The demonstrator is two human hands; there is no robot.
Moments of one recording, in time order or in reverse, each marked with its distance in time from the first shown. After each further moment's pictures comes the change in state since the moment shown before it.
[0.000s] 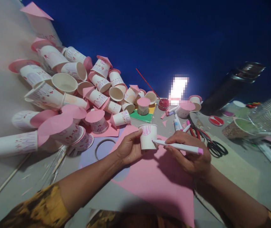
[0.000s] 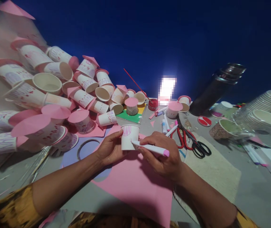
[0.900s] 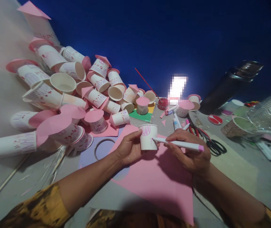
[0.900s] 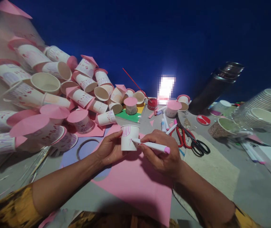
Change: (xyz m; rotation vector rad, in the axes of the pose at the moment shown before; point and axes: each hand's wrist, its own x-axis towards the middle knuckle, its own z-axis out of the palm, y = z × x) left_hand -0.001 0.000 -0.002 -0.026 -0.084 -0.057; right_hand -0.003 0.004 0.000 -0.007 0.025 0.028
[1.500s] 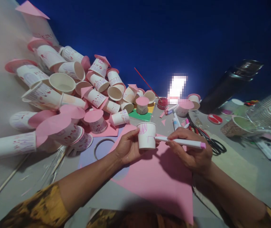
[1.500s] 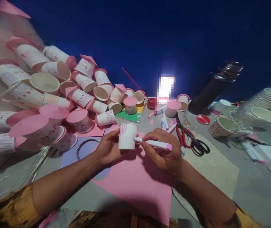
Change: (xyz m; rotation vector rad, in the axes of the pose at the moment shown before) left_hand -0.002 0.002 -0.005 -0.024 -0.012 -0.011; right_hand 0.004 -0.002 -0.005 -0.032 0.021 -0.003
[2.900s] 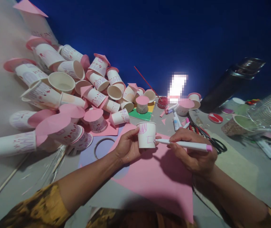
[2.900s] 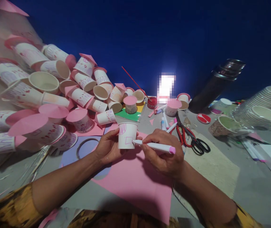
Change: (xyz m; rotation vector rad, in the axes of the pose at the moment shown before) left_hand -0.002 0.000 0.003 0.056 0.005 0.033; right_hand 0.002 -0.008 0.000 0.070 0.021 0.028
